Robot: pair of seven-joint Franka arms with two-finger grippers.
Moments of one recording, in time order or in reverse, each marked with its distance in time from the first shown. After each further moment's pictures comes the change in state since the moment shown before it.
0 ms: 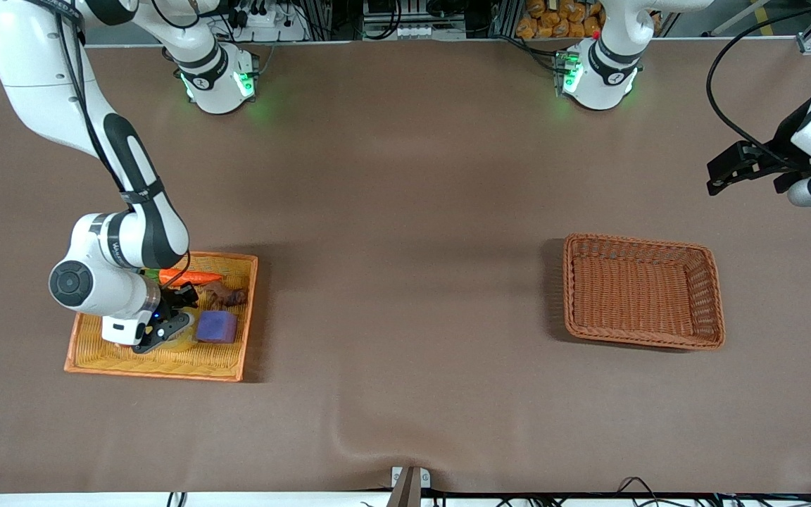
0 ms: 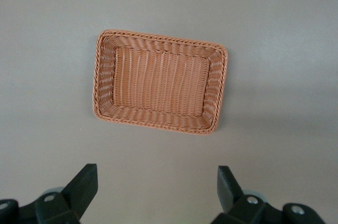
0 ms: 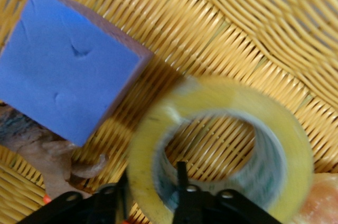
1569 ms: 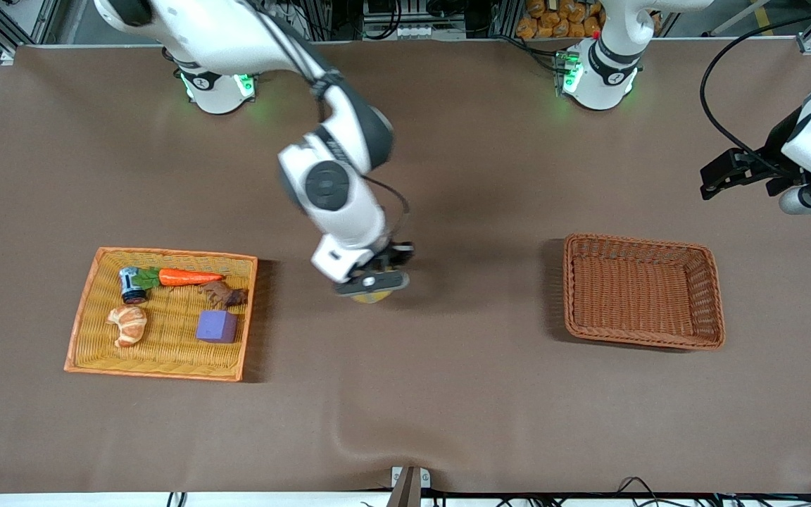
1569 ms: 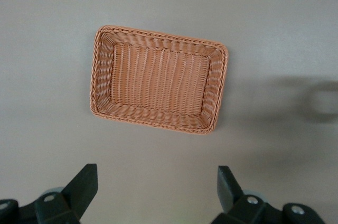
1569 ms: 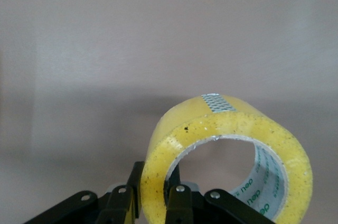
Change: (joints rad) left arm 0.000 0.014 -0.009 0.000 0.000 -0.001 -0.022; right arm 0.676 0.122 0.022 0.431 0.128 -0.070 1.193
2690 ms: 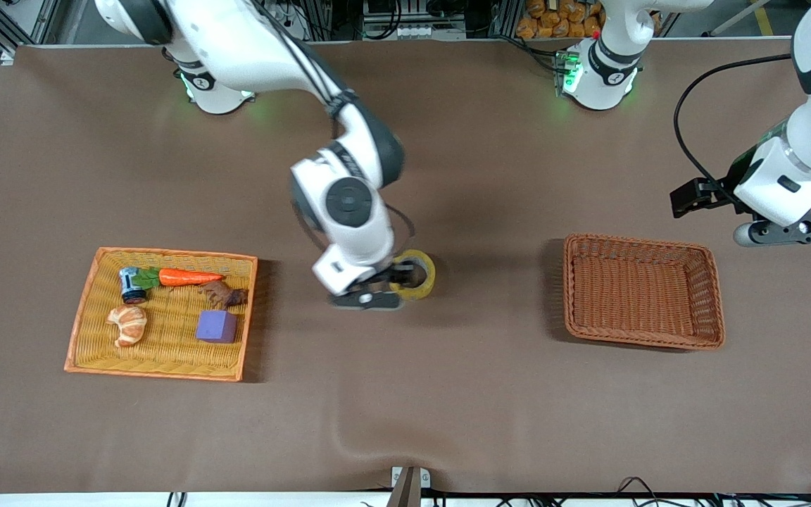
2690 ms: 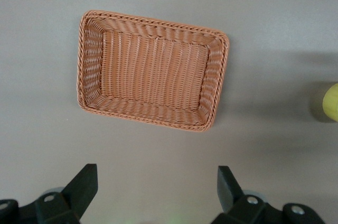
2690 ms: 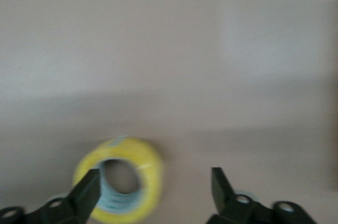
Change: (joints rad) left arm -0.004 0.082 -0.033 -0.001 0.000 0.005 -0.047; right arm -0.024 -0.026 -0.144 0.132 -0.057 -0.251 -0.013
